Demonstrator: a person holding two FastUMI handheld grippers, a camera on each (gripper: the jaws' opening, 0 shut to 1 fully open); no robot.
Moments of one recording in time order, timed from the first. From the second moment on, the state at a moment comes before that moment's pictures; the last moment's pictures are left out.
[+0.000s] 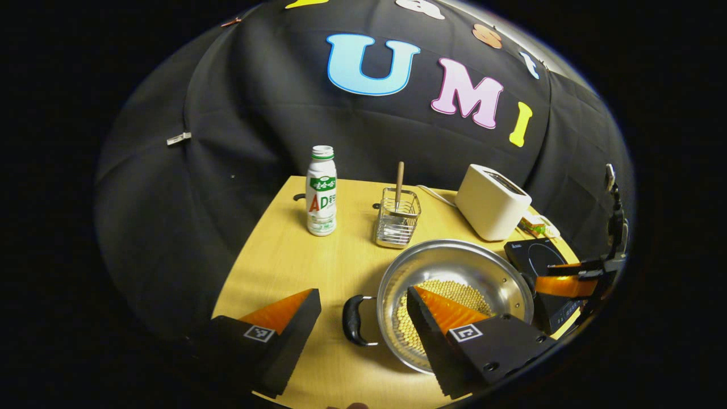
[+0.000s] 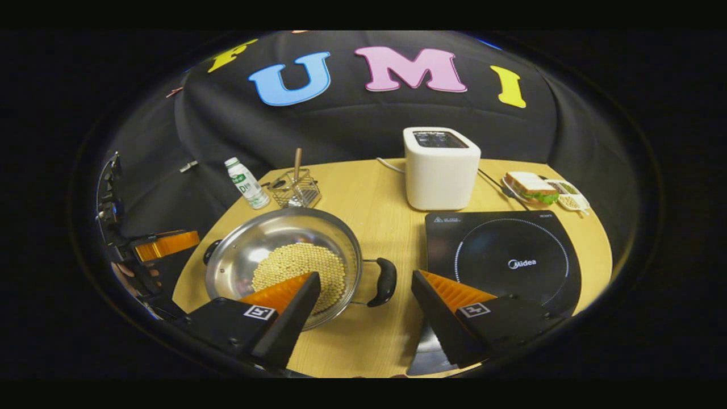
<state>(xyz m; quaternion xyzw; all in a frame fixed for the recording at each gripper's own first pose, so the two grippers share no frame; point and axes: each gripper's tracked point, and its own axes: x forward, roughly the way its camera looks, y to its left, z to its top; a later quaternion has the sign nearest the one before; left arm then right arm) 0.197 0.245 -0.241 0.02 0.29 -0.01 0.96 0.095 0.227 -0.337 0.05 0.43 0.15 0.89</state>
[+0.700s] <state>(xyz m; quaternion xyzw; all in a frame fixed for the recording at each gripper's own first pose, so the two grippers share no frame) 0.217 0.241 -0.335 -0.01 0.39 -0.04 0.92 0.095 0.248 -0.414 0.07 0.52 0.14 0.84</state>
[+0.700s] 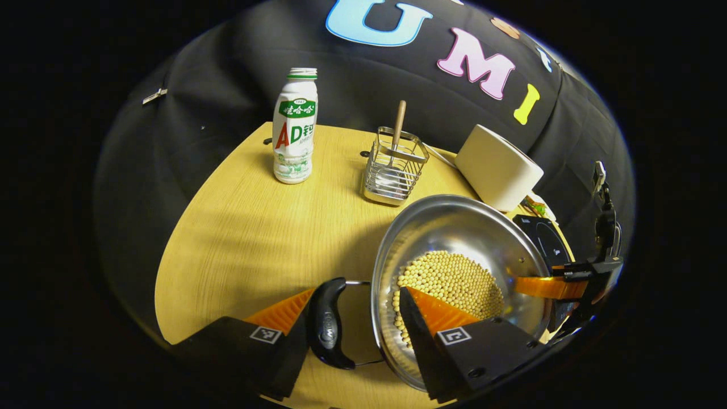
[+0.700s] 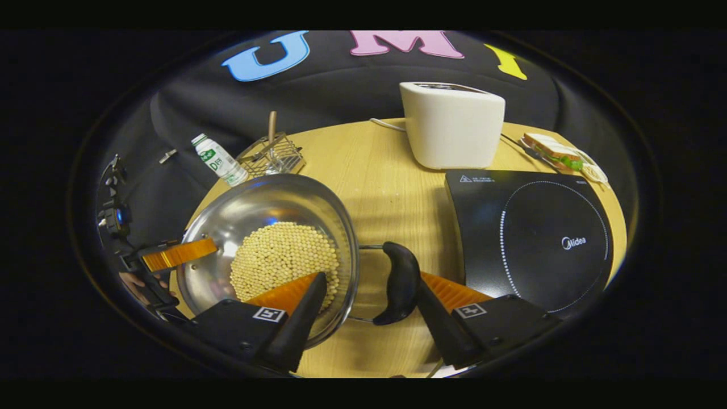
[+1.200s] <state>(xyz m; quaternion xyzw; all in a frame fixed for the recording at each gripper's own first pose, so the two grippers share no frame) 0.215 0.251 -0.356 0.00 0.44 -0.02 0.90 0.102 0.242 -0.423 0.08 0.54 0.11 0.83</state>
